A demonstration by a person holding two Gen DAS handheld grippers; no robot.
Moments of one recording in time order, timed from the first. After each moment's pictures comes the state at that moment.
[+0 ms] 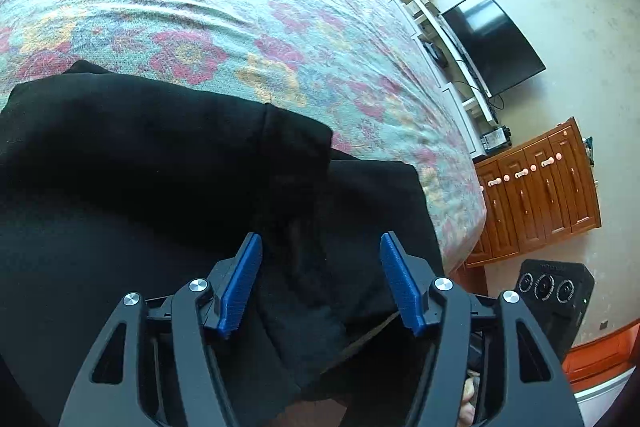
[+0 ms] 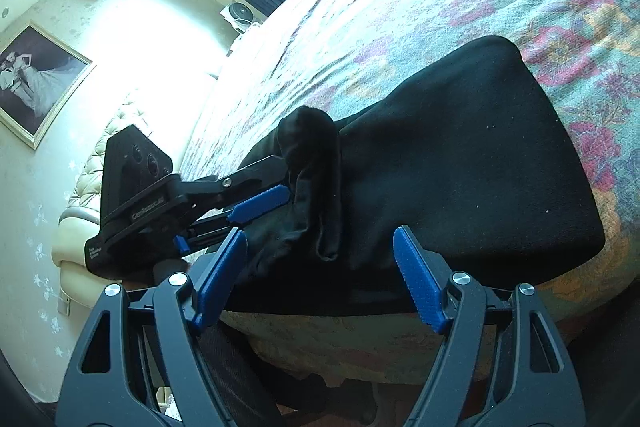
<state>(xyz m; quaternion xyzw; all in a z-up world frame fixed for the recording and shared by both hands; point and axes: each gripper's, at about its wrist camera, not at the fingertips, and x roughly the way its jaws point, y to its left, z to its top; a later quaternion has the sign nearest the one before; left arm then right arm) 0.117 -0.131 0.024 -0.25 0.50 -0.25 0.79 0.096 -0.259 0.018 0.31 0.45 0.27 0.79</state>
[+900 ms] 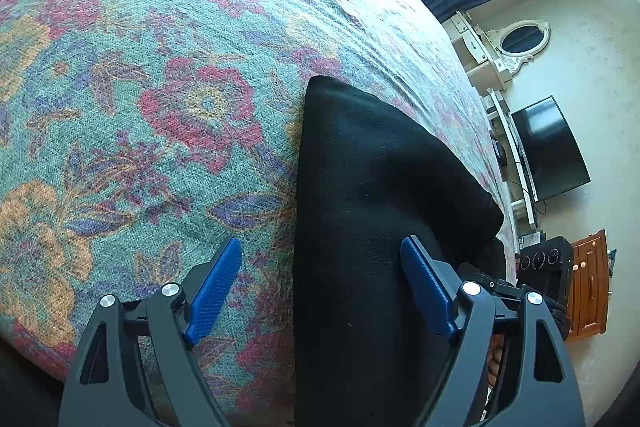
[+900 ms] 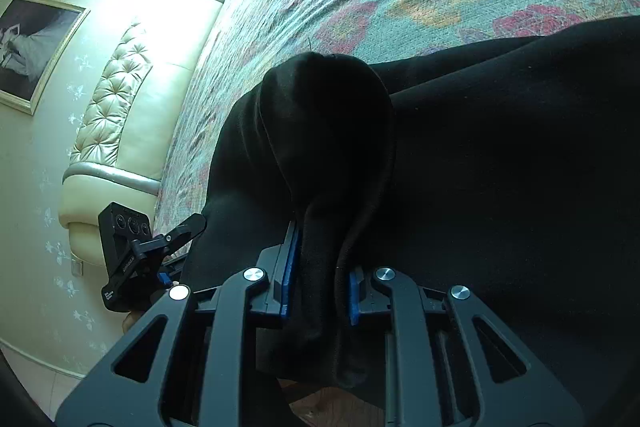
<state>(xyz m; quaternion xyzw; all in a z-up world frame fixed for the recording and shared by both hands) 0.090 0.032 -0.026 -0.35 0.46 -0.07 0.81 0.176 -0.166 -0.028 0.26 0.56 0.36 0.70</state>
